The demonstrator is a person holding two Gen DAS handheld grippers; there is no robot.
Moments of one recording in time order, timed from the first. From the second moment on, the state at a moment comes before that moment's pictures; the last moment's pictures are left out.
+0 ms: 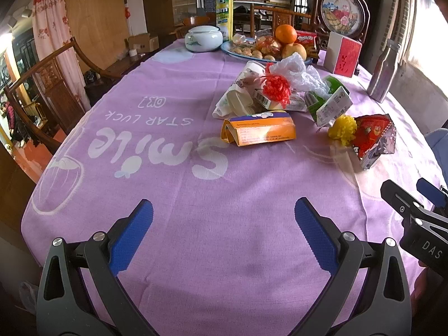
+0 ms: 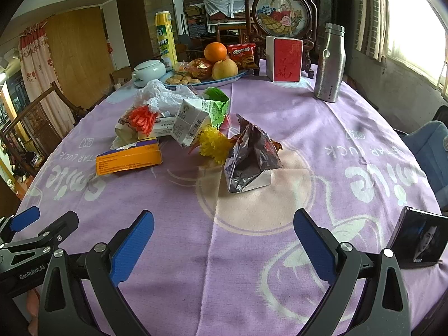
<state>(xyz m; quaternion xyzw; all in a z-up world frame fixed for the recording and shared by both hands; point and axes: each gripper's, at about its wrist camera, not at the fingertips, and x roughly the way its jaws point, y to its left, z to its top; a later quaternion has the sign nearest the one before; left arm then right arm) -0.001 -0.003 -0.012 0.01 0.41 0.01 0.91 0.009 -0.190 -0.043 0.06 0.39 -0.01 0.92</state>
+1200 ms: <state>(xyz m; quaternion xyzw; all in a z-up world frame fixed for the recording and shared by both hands) 0.064 0.030 -0.032 0.01 0.41 -0.06 0.91 0.116 -0.208 -0.068 -0.02 0.44 -0.03 0.90</state>
